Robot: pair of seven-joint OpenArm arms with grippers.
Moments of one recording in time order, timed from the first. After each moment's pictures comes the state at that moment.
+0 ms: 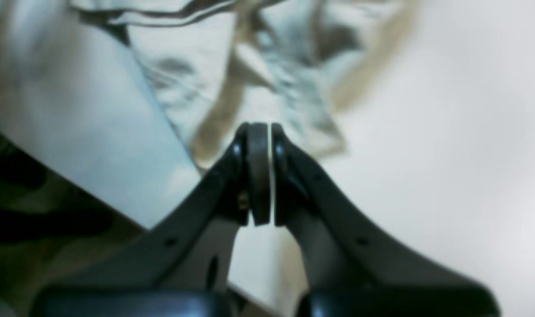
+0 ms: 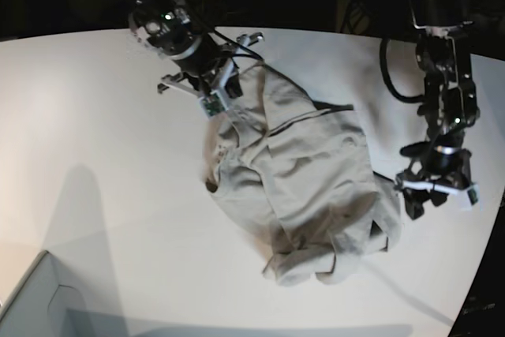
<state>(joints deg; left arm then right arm) -2.1 -11.7 -14.4 79.6 -29.7 -4.3 14.2 -19.5 0.5 -14.7 96.3 -0.8 14.5 -31.9</state>
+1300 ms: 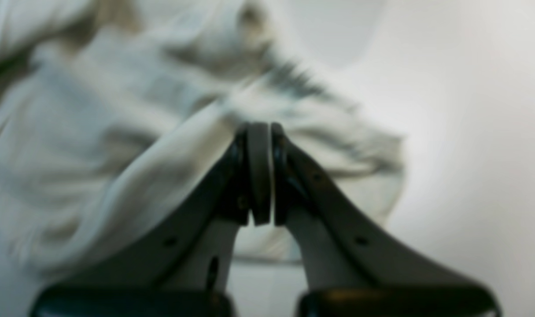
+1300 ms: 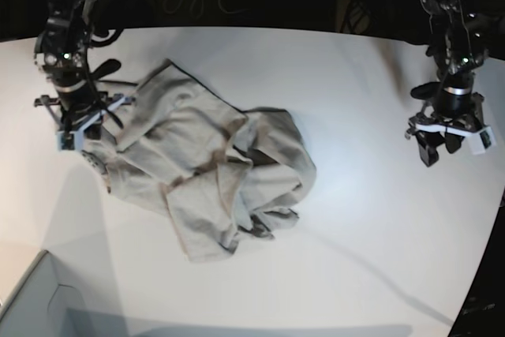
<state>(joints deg) 13.0 -10.9 -19.5 88.9 -29.9 -4.4 14.1 -14.7 1.7 20.2 95.9 -1.1 17.2 -28.2</state>
